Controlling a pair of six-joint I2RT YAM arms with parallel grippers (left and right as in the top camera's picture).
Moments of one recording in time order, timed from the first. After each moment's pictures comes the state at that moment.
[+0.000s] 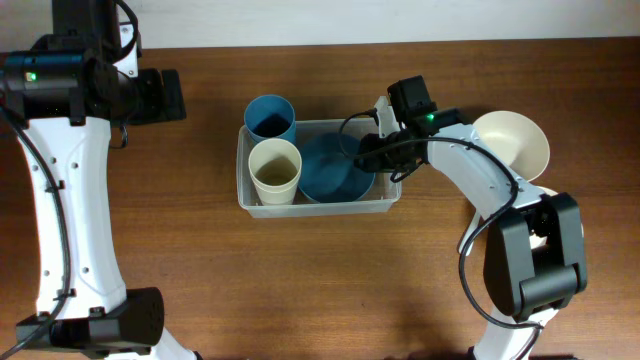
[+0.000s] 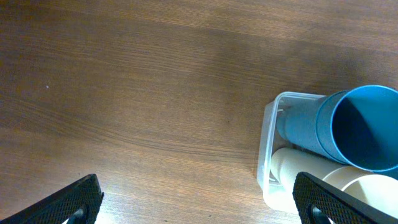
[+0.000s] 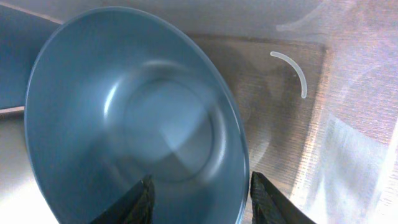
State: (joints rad) left arm 0.03 1.81 2.27 -1.53 -0.09 -0.10; right arm 0.27 1.95 1.45 -0.72 -0.36 0.23
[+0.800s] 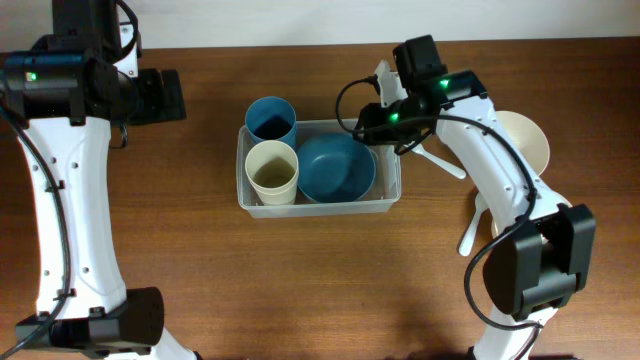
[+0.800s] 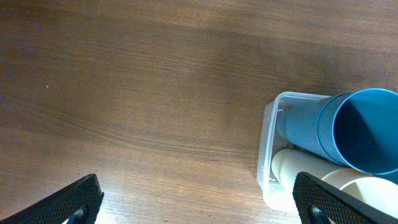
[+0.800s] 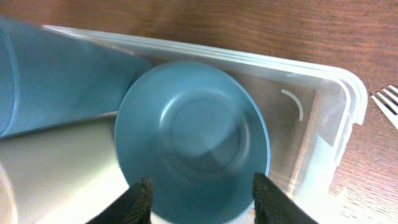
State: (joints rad) left arm 0.03 1.81 2.27 -1.53 -0.09 -0.10; right arm 0.27 1.96 1.79 -1.01 -0.38 0.18
